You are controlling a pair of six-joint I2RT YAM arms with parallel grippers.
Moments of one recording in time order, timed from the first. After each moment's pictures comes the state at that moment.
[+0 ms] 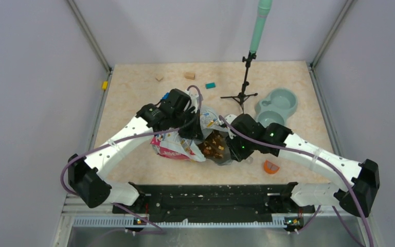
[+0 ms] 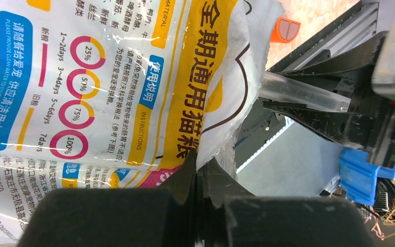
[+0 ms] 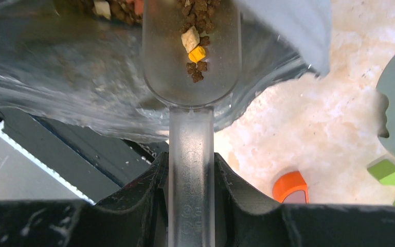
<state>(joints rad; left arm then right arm) -0.69 1.36 1.28 -0.81 0.37 -0.54 0.92 1.18 1.05 -0.87 0.01 0.19</state>
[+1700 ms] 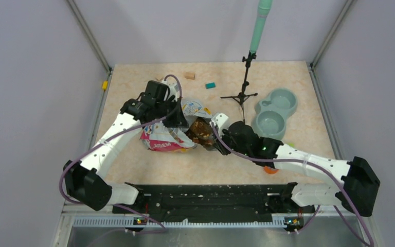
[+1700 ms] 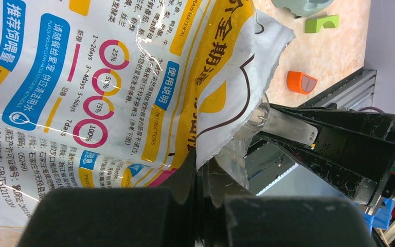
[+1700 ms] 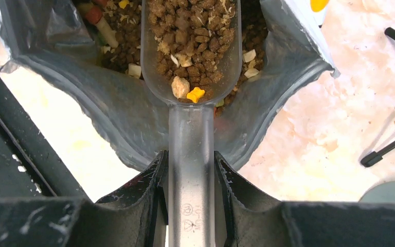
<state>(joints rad) -0.44 1.33 1.26 -0.79 0.38 -0.47 0.98 1.18 0.77 -0.13 0.11 0.03</state>
